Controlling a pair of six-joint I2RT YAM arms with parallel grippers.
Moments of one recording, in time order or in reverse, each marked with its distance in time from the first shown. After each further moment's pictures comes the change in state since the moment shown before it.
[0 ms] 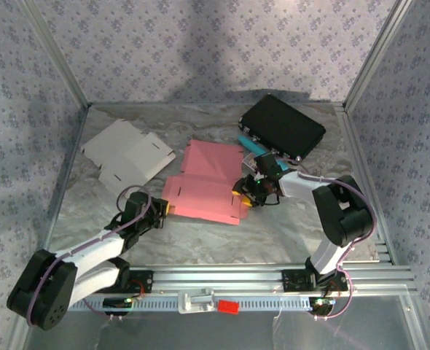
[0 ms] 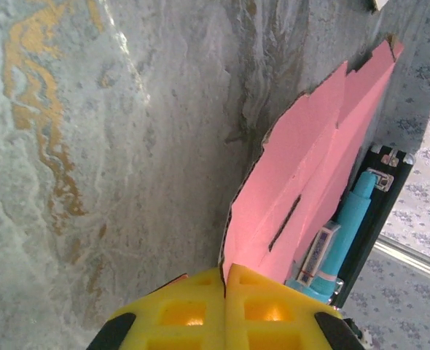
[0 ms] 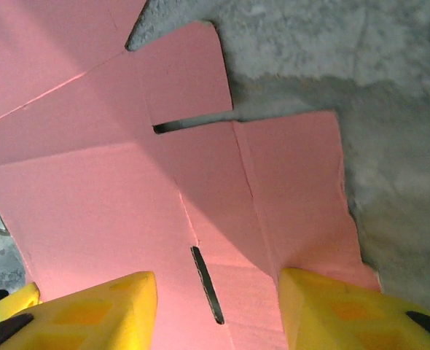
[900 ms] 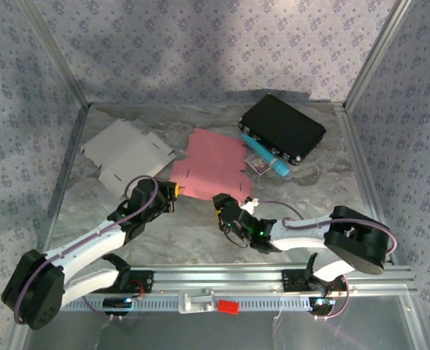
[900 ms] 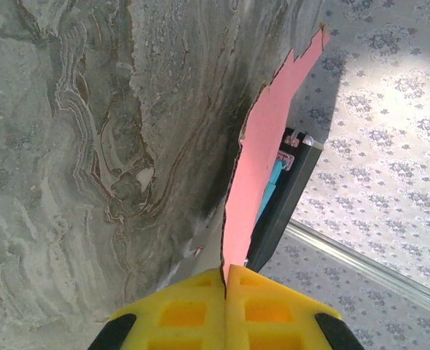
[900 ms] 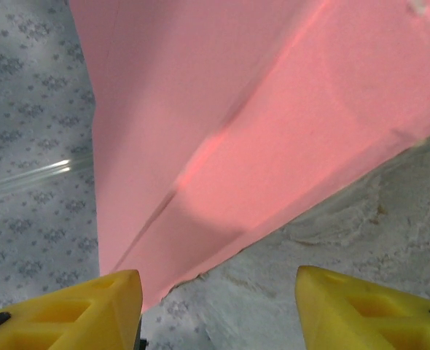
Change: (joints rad) left arm -0.143 -0.012 0.209 -0.074 -0.134 -0.194; right arm 0.684 -0.195 -0.331 0.675 0.931 0.948
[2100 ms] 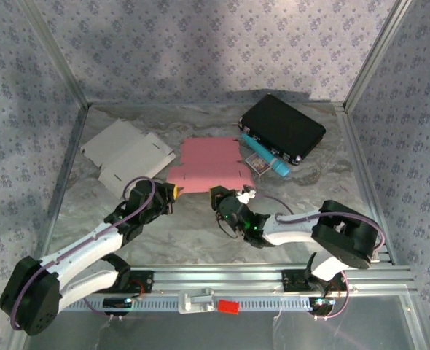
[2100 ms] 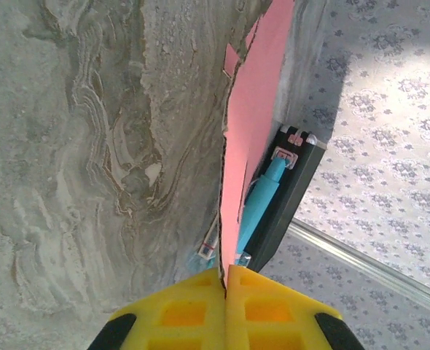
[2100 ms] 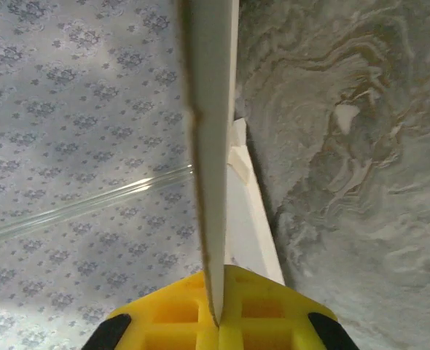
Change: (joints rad) left arm -0.004 -0.051 0.001 -0.070 0.000 -0.002; right arm -0.055 0.072 0.074 0.194 0.070 -0.026
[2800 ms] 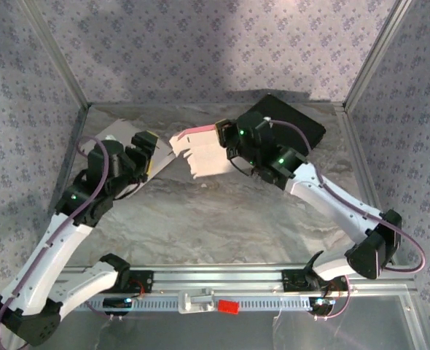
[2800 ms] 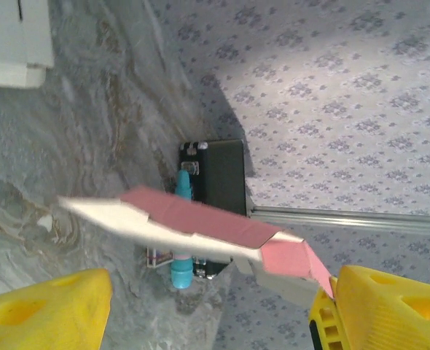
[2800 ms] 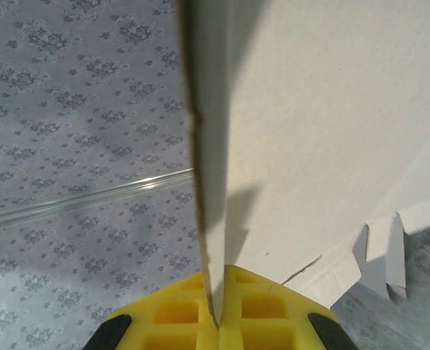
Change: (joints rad) left arm 0.098 -0.049 0.764 -0.703 -0.020 0.517; right arm -0.315 -0.126 0.855 -0.986 -0.367 -0.249
